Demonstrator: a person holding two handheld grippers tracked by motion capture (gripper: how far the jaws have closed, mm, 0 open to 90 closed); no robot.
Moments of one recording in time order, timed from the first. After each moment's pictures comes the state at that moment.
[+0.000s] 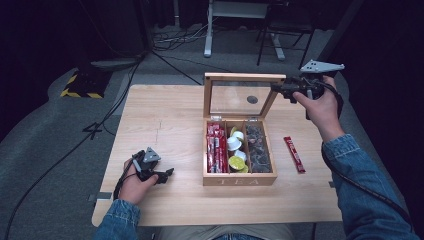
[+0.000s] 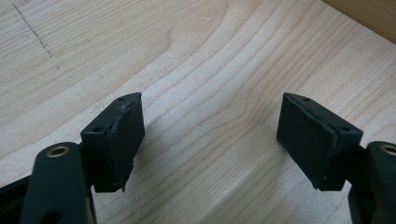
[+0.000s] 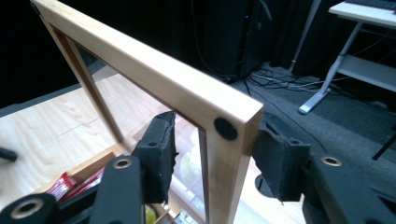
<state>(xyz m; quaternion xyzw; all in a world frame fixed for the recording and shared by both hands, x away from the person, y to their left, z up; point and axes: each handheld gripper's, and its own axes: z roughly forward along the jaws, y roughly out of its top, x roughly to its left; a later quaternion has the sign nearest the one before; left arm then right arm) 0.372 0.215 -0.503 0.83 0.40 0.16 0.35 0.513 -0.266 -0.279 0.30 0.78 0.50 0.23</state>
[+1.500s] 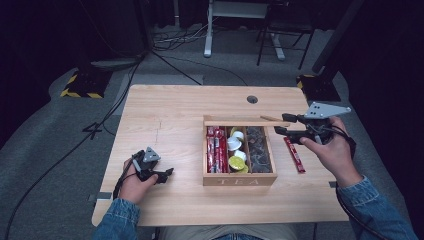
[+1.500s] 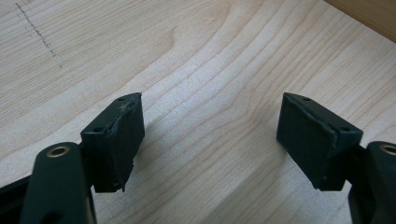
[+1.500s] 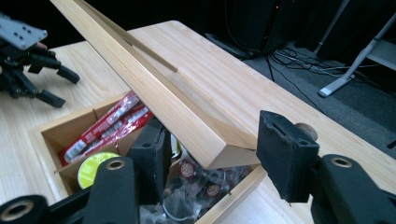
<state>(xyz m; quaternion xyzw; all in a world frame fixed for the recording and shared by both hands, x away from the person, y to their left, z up) 0.373 0.215 -0.503 0.83 0.40 0.16 0.35 0.412 -0.275 -0.318 0.25 0.82 0.46 0.21</state>
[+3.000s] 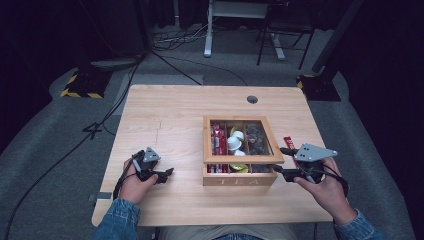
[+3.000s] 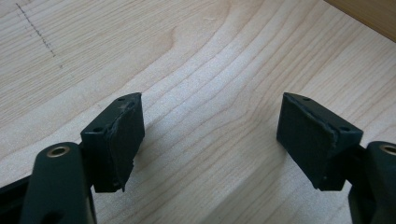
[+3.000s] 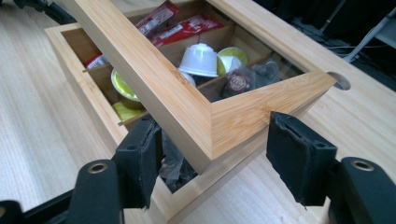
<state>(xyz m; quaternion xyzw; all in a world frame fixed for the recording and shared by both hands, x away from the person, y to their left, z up) 0.373 0.215 -0.503 0.83 0.40 0.16 0.34 0.351 -0.274 -0.395 0.24 0.85 0.41 0.22</state>
